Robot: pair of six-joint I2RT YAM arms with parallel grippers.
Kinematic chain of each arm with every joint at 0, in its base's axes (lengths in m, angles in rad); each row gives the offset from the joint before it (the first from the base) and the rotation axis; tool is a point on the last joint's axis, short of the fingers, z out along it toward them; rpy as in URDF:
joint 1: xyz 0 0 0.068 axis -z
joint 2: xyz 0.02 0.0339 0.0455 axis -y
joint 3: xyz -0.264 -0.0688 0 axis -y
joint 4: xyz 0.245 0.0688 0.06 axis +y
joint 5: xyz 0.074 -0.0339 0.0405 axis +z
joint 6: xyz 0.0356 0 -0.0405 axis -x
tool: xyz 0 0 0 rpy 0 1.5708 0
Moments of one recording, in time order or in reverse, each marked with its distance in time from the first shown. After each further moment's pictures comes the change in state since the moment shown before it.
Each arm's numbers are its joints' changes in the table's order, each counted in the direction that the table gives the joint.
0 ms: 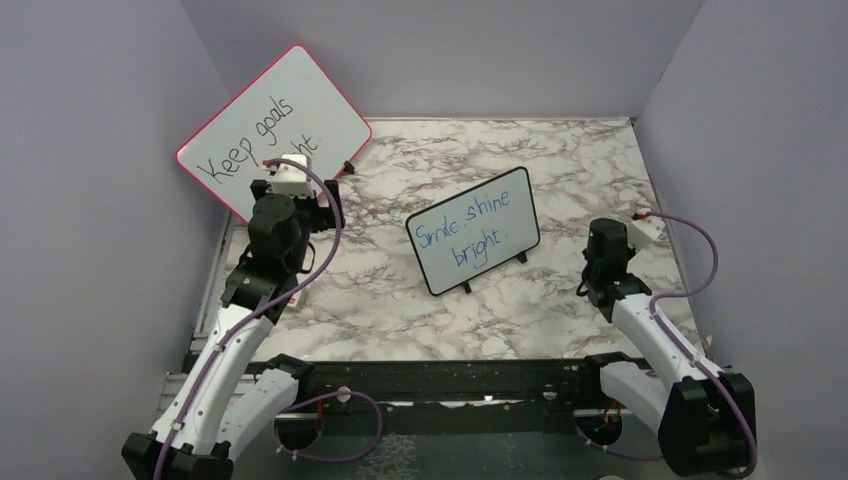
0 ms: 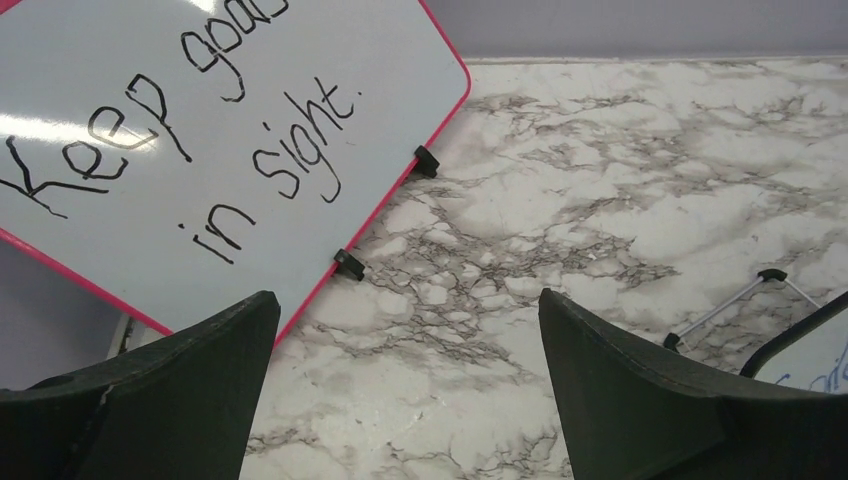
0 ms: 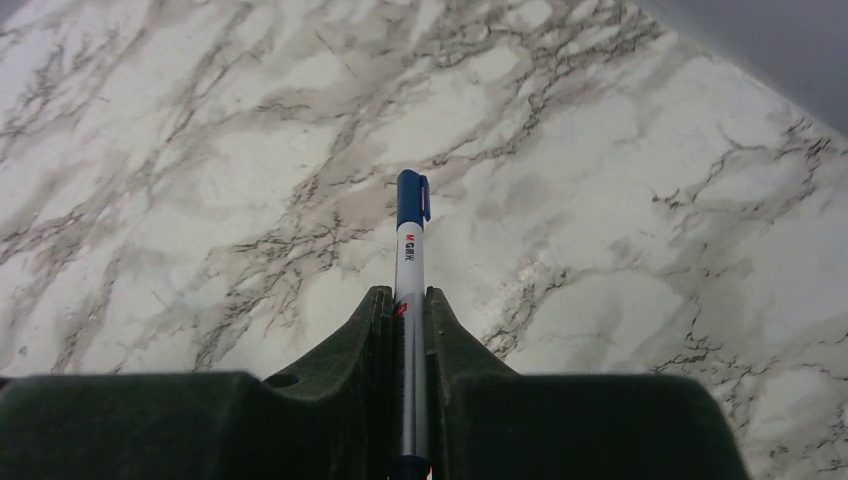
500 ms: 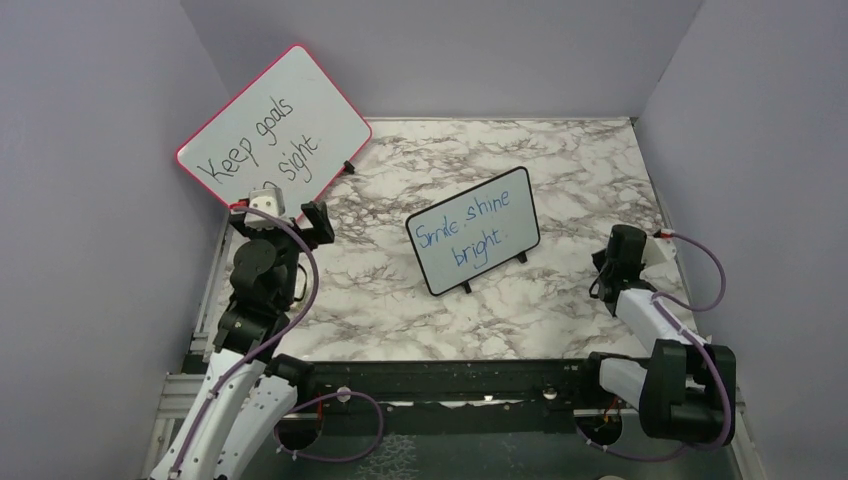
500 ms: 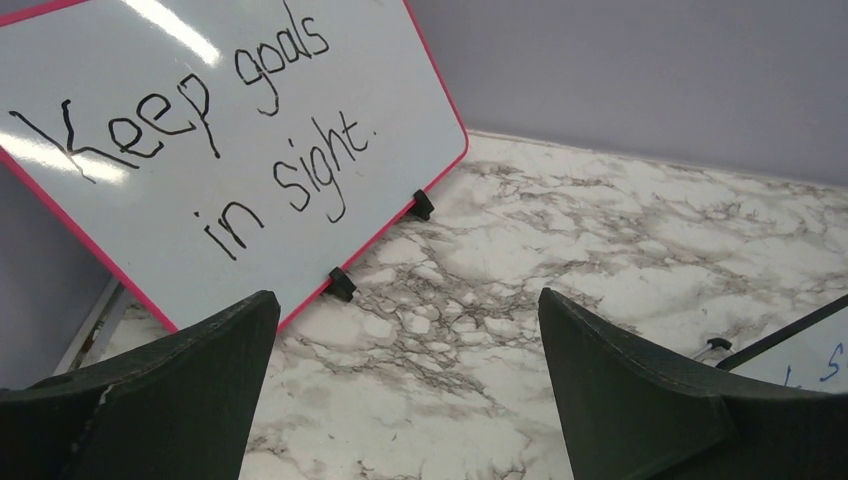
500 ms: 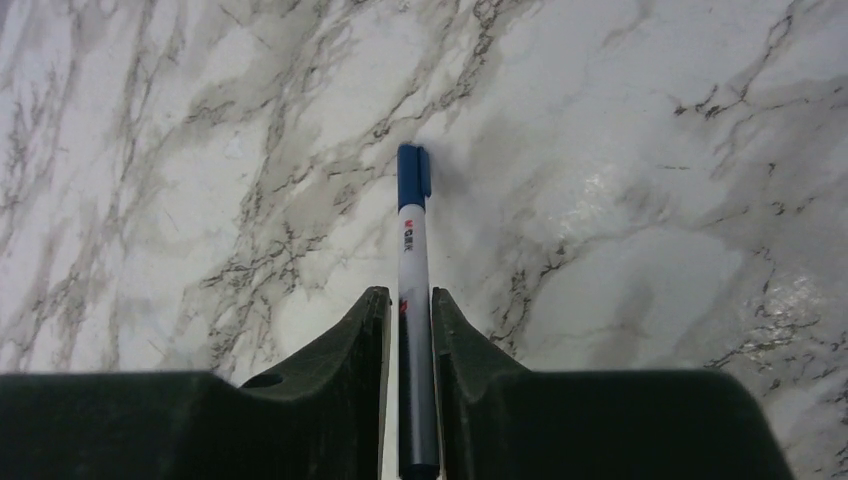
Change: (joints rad) left arm 0.000 0.280 -0.214 -0.127 0.051 0.098; right arm 0.286 -0.165 -0.091 -0.150 0.309 -0.247
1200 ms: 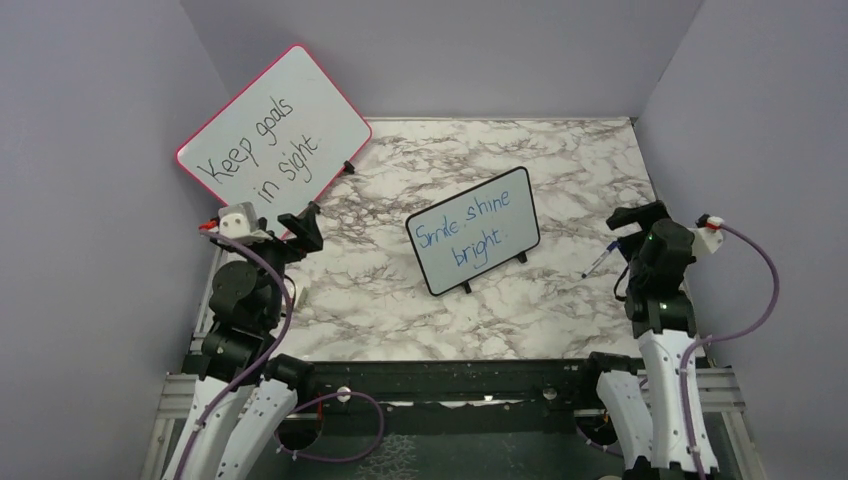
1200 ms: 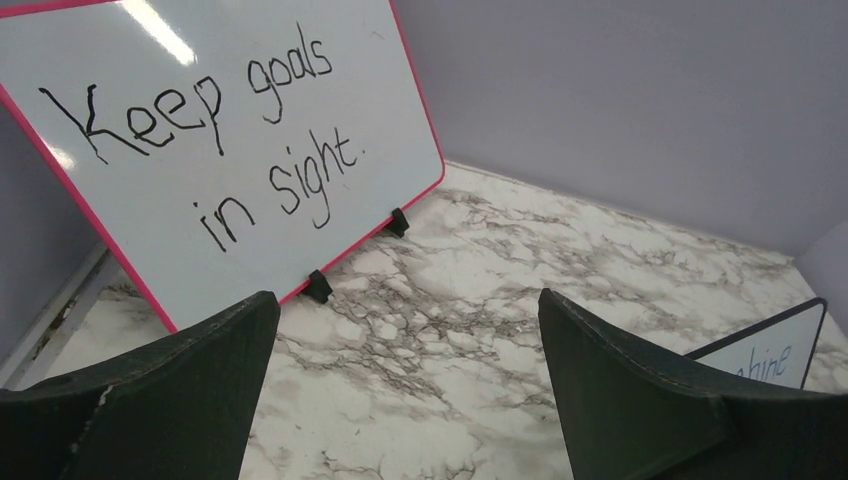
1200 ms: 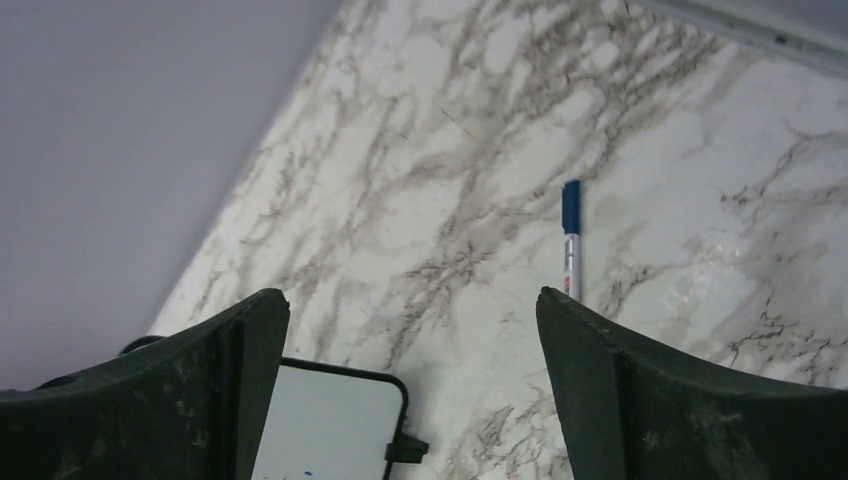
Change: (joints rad) left arm 0.000 0.122 0.039 0.116 0.023 0.122; right arm 0.030 0.417 0.226 0.425 0.098 0.005
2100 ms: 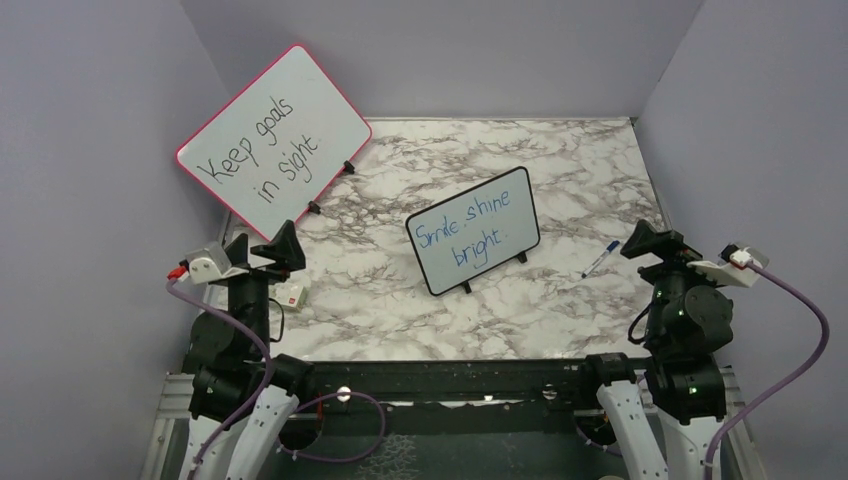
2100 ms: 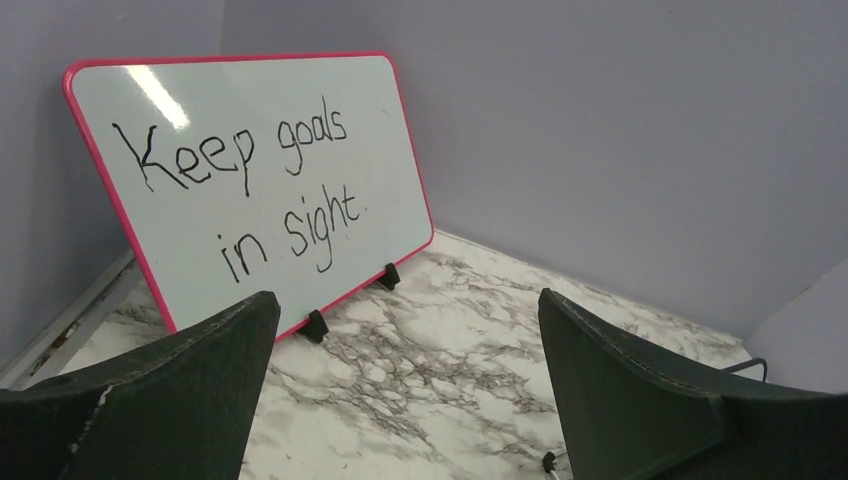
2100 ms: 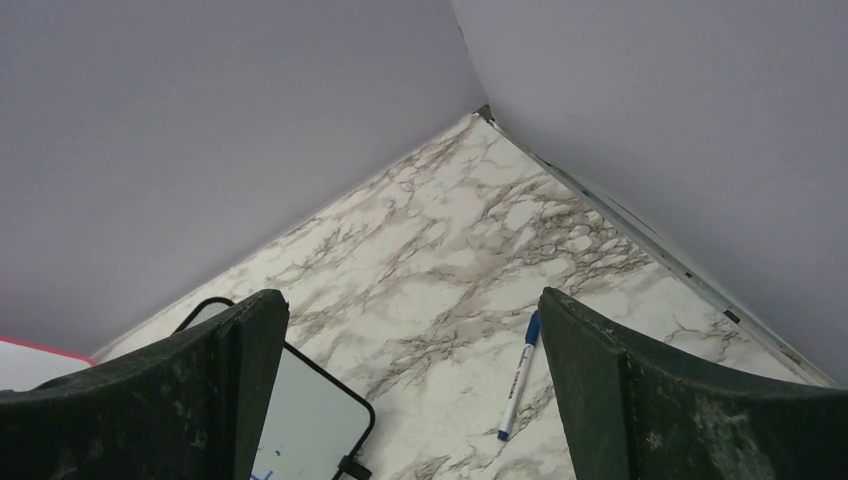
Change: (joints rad) left arm 0.000 0.283 -0.074 -0.003 0.053 0.029; right arm -0.213 0.422 0.183 0.155 -0.171 0.441
